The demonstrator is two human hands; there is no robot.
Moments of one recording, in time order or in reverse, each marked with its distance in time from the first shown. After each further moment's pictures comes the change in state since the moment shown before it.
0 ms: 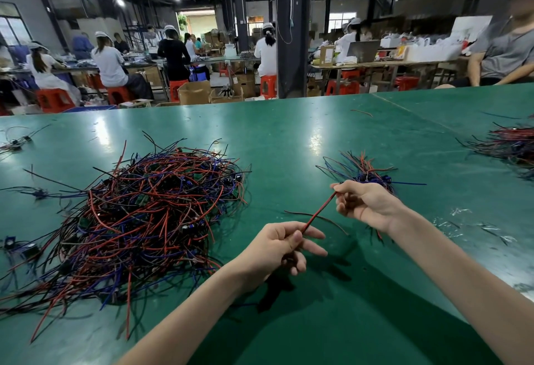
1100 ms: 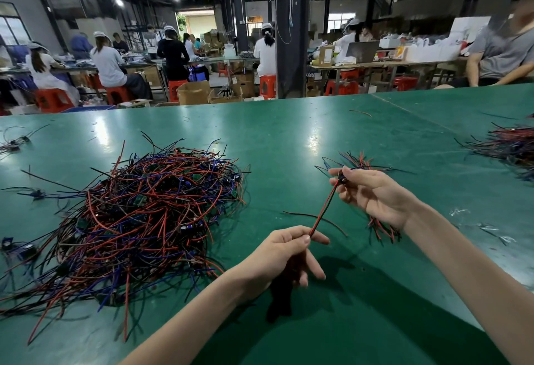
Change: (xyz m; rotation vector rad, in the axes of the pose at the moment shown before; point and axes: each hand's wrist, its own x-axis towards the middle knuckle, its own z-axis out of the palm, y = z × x) left_hand -0.001 -0.001 0.006 0.025 -0.079 -0.033; right_hand -0.005 -0.017 -0.013 0.056 -0.301 -0.123
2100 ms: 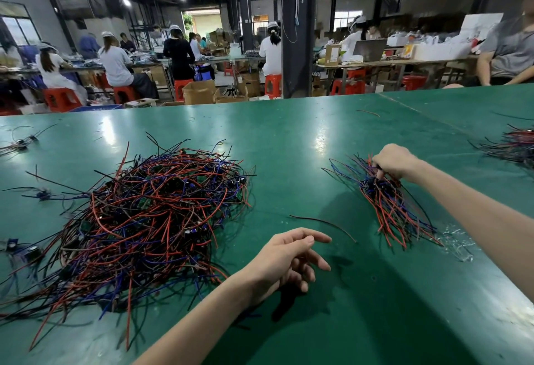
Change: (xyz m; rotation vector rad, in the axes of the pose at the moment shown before) left_hand 0.004 -0.001 -0.003 -0.109 0.102 -0.062; right_hand 0.084 -0.051 -0.053 -1.414 0.497 0.135
